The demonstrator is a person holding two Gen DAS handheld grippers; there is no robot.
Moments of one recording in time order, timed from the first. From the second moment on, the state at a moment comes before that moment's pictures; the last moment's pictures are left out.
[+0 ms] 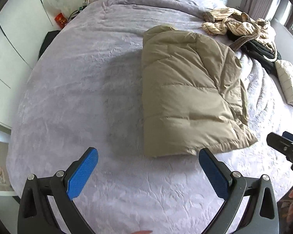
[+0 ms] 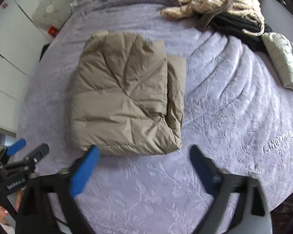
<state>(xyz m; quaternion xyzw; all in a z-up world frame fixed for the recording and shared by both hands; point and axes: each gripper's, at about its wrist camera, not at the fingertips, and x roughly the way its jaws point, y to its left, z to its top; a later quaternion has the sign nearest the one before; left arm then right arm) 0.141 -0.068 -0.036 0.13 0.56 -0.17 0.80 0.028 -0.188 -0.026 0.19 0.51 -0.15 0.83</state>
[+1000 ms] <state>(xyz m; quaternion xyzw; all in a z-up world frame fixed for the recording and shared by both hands) 0.102 -0.047 0.093 0.11 0.49 -0.16 0.85 0.014 -0.155 0.076 0.10 0.43 -0.22 0.87</state>
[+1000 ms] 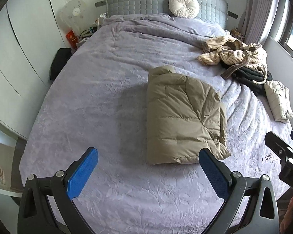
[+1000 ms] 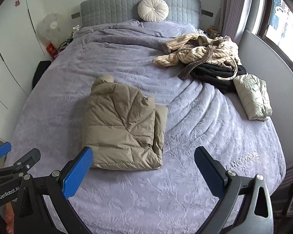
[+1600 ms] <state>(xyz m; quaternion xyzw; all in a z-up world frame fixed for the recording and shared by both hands) 0.097 -0.043 0.099 0.11 0.48 -0.15 0.86 0.009 -0.149 0.077 0.11 0.43 -0.22 0.87</state>
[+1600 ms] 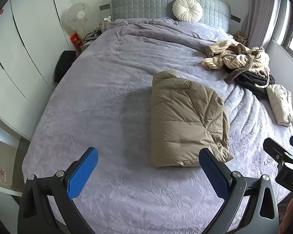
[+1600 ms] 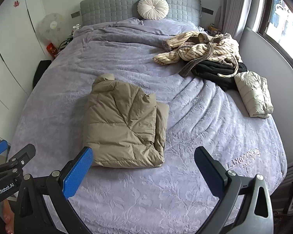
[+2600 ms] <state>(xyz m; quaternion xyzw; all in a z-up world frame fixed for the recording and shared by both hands) 0.094 -0.042 0.100 0.11 0.48 -0.15 0.86 0.008 -0.149 0.079 0.11 0.43 -0.21 0.87</state>
